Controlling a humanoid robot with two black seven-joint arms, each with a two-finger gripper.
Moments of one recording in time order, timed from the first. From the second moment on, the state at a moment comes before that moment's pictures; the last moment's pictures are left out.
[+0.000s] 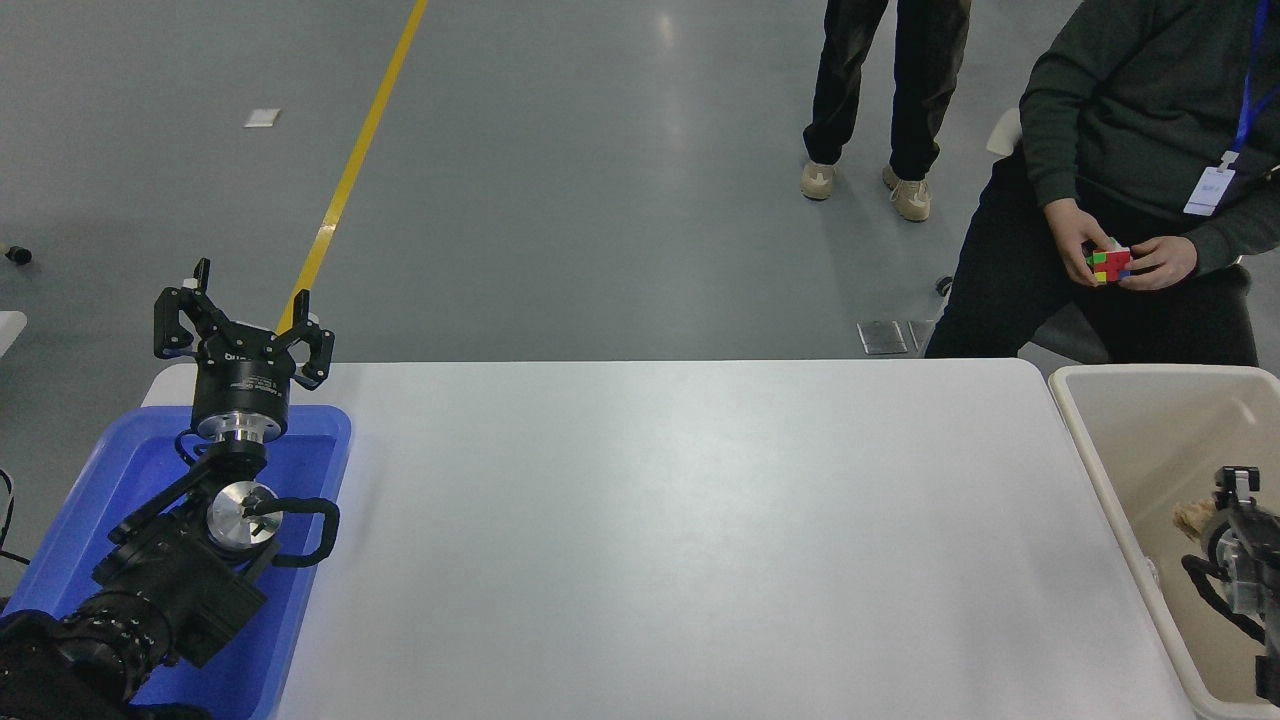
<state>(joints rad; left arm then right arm) -0.69 0.18 -0.83 -0.29 -0.15 -0.55 -0.64 0.66 -0.29 0.15 -0.11 -0.07 -0.01 -0.08</state>
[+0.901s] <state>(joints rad) -0.69 0.18 -0.83 -0.29 -0.15 -0.55 -0.64 0.91 -0.52 0.32 0.31 -0.03 -0.01 -0.08</state>
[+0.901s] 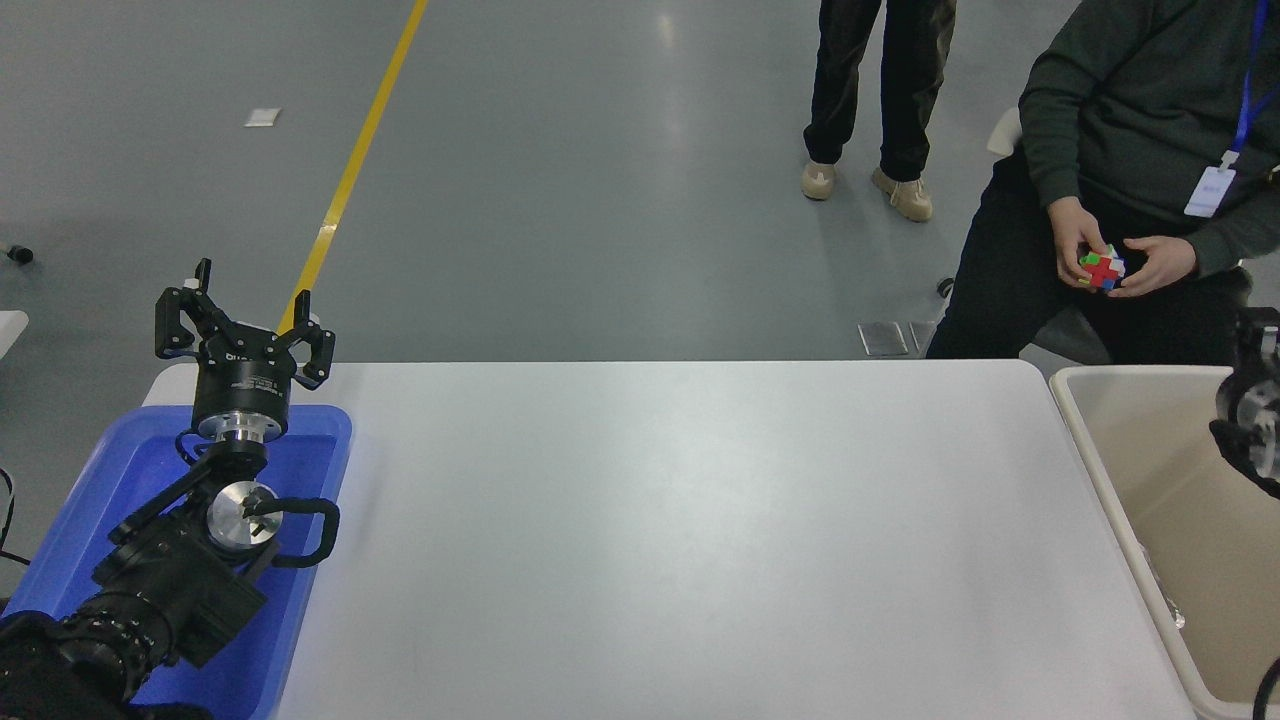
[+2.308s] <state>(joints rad) -0.69 0.18 -0.83 -0.29 -0.15 -0.55 -0.64 0.57 -0.17 0.99 0.75 0.18 0.15 -0.07</state>
